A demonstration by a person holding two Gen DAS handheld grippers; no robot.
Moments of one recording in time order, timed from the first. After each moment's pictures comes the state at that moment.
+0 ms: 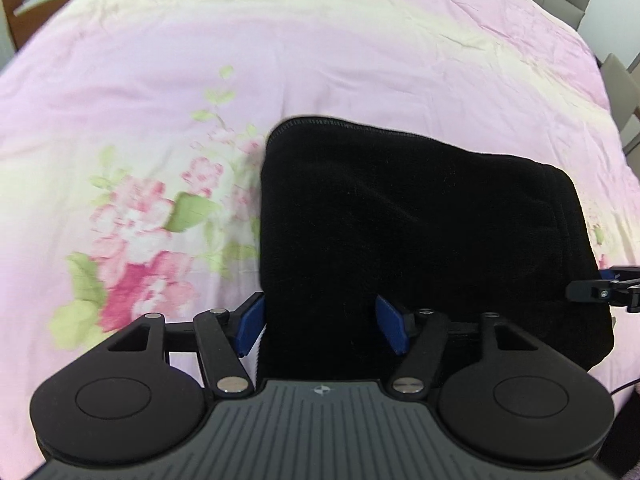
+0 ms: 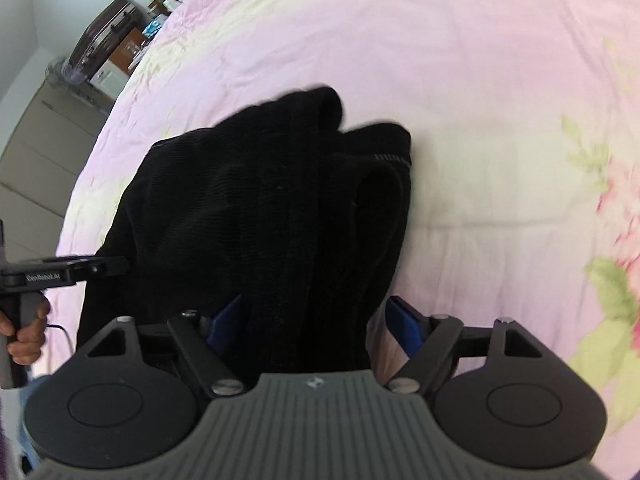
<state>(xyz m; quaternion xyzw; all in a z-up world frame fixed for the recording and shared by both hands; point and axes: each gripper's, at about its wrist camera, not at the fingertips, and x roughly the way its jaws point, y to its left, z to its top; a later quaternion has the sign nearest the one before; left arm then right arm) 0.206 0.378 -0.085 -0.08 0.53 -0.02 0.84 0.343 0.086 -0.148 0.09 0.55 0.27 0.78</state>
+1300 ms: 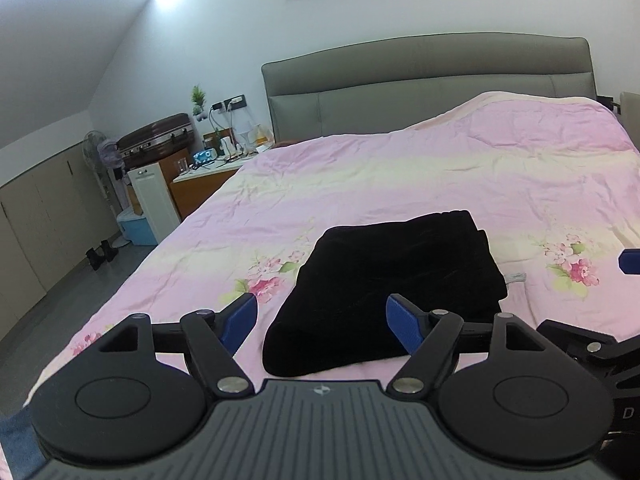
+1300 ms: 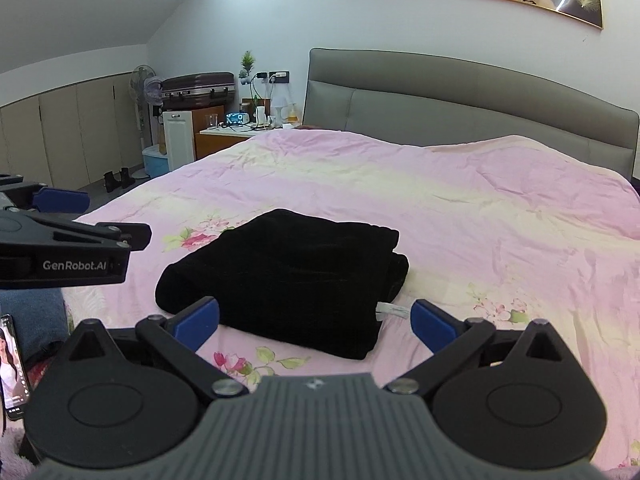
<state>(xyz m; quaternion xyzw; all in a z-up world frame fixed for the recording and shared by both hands) -0.050 0.169 0.027 0.06 0.28 0.19 0.94 0.007 0.024 -0.011 -0.07 0.26 0.29 0.92</state>
